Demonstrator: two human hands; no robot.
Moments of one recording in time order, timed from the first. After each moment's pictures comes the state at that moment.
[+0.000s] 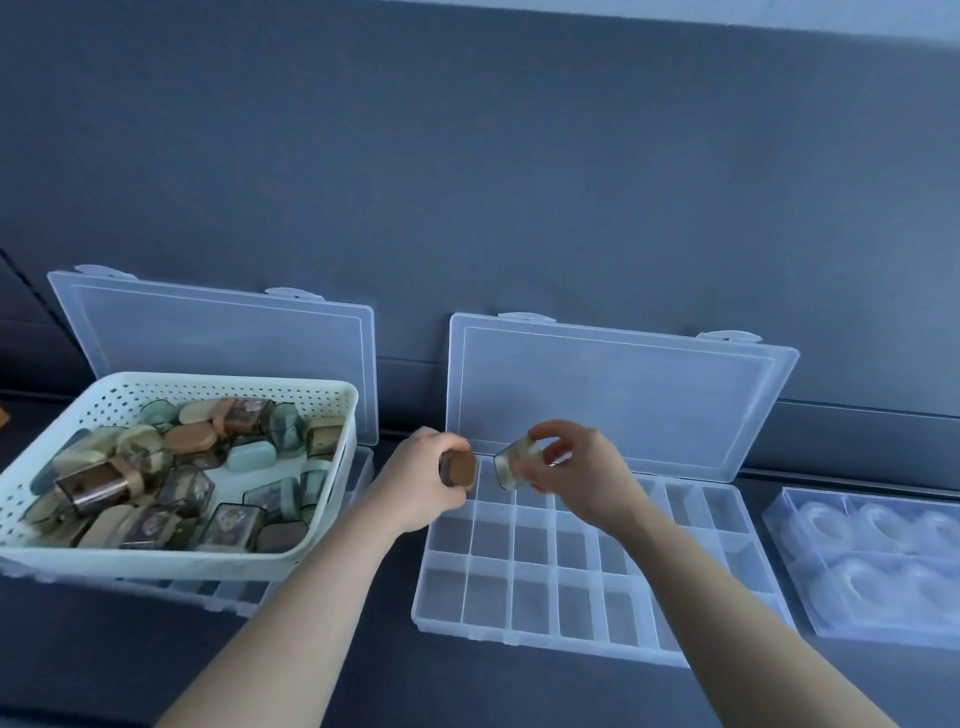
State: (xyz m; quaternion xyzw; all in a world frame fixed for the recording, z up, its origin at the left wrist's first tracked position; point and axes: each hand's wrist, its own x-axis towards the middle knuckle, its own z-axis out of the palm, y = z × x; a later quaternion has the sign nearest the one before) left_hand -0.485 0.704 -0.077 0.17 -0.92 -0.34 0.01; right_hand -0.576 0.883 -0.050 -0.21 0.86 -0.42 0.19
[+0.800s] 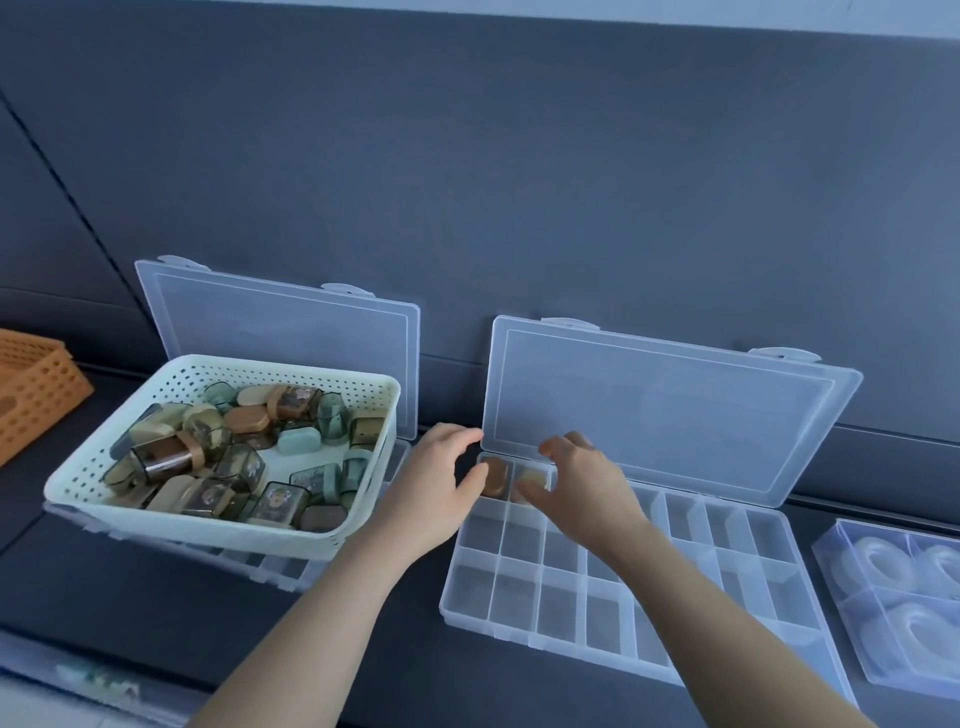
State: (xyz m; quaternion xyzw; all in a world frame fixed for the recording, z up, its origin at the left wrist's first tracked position) left_hand -0.451 0.715 -0.061 0.18 -0.91 -0.35 0.15; right_hand -0.561 0.856 -0.059 -0.34 0.92 -0.19 0.08
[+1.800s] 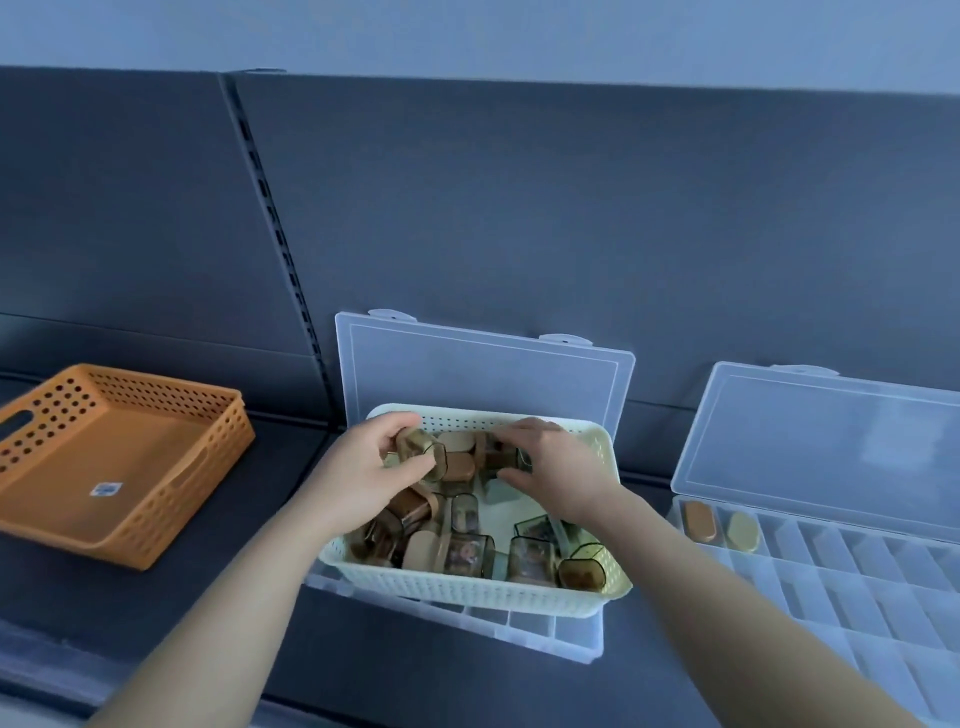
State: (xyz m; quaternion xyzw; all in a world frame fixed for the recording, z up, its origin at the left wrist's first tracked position) left_hand -0.311 0.467 -0.007 0.25 -0.88 -0.39 0.11; right_hand -0.466 0.633 -0.023 -0.46 0.87 -0.16 0.08
